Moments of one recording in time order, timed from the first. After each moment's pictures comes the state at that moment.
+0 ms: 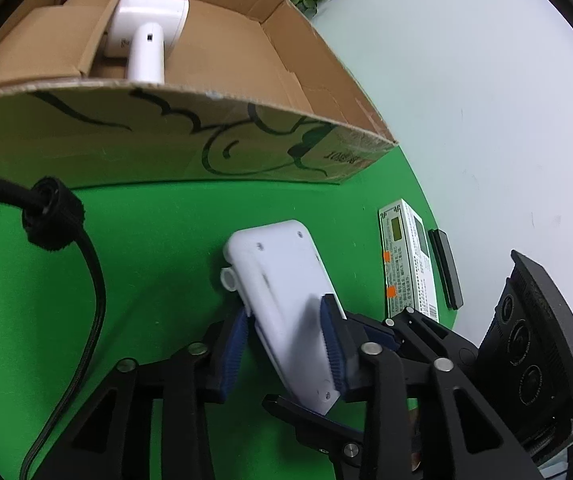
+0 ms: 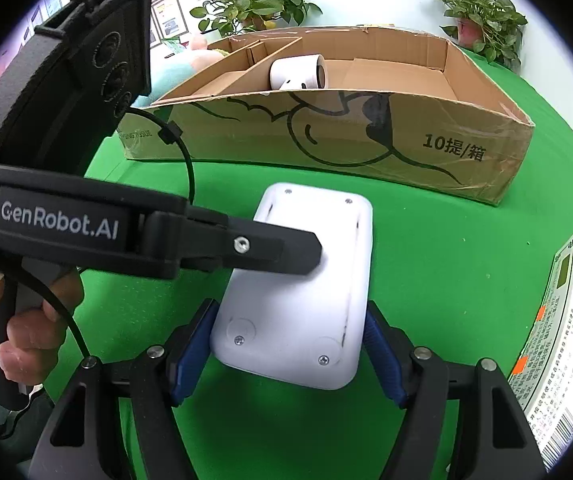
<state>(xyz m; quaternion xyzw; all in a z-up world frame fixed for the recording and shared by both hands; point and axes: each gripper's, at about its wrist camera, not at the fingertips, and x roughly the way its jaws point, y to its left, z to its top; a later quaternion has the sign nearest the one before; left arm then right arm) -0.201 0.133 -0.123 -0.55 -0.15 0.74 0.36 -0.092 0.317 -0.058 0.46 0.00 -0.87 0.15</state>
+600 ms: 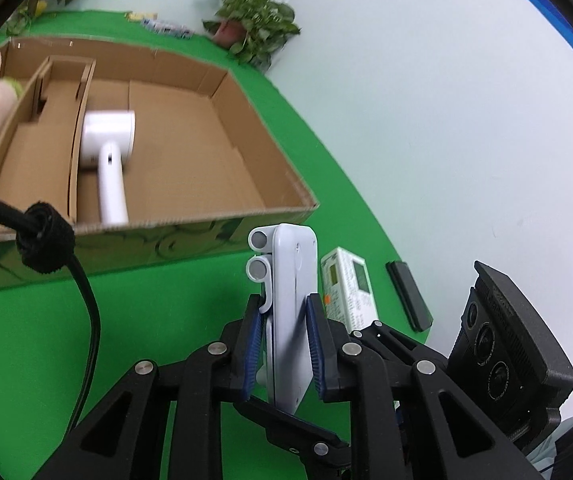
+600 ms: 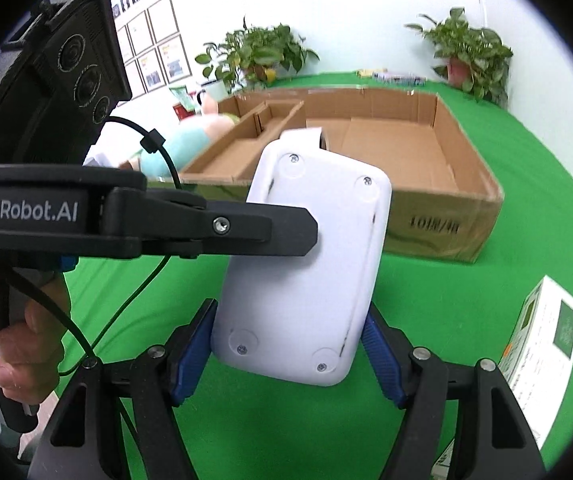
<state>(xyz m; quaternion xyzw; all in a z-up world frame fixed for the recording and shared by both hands) -0.179 0.137 -0.037 -0.46 -0.15 0.78 0.40 -0.088 0.318 0.001 0.38 -0.02 -0.91 0.15</state>
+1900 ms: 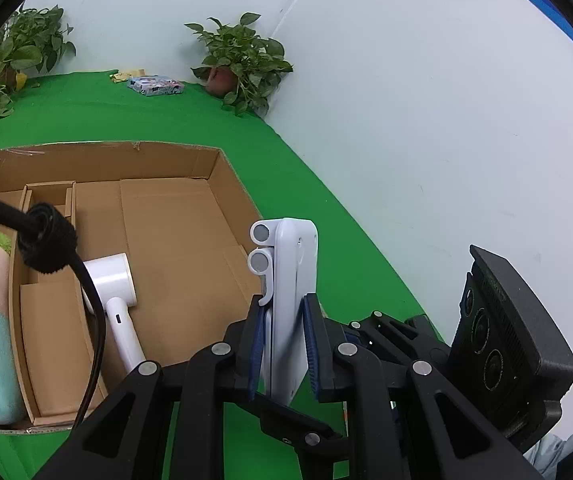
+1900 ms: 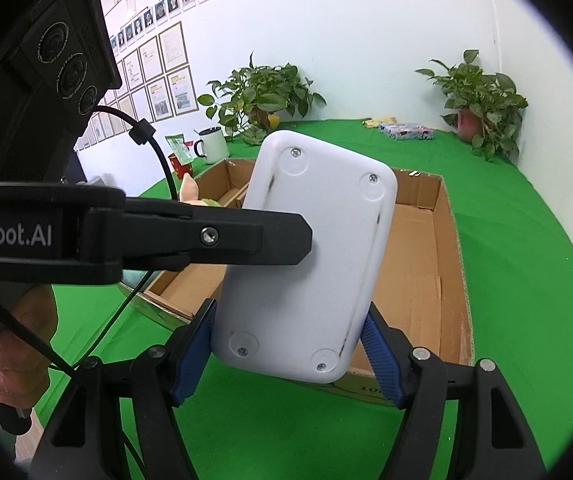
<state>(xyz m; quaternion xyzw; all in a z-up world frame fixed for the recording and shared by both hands) -0.271 0.160 0.056 -0.41 -0.10 0.82 0.38 -0.188 0.347 0.040 0.34 0.00 -0.92 0.17</state>
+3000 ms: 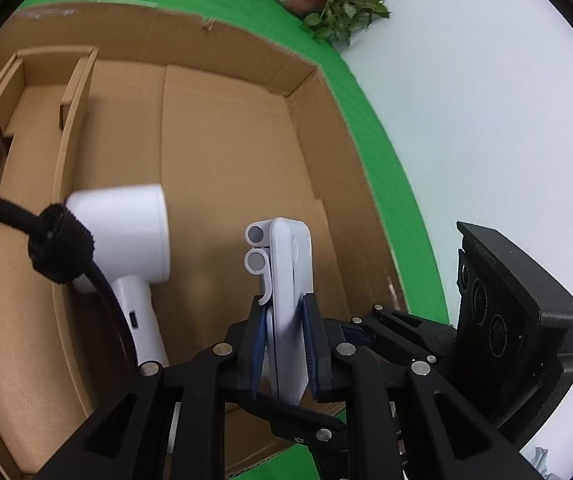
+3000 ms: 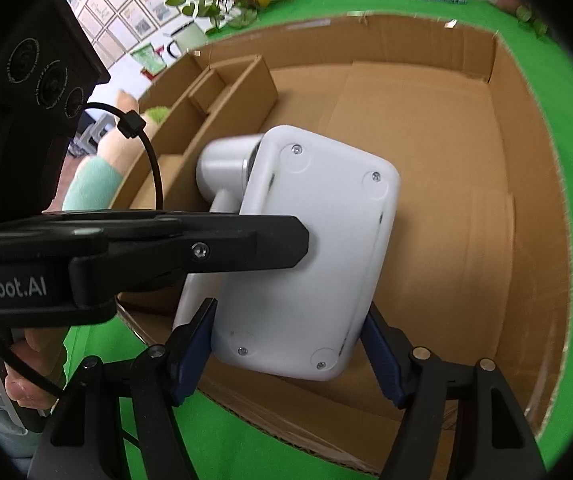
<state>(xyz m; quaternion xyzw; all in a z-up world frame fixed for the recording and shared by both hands) -0.389 0.167 -0.070 -0.57 -0.17 0.74 0.31 -0.278 0.355 -0.037 0.57 -0.05 -0.79 0.23</state>
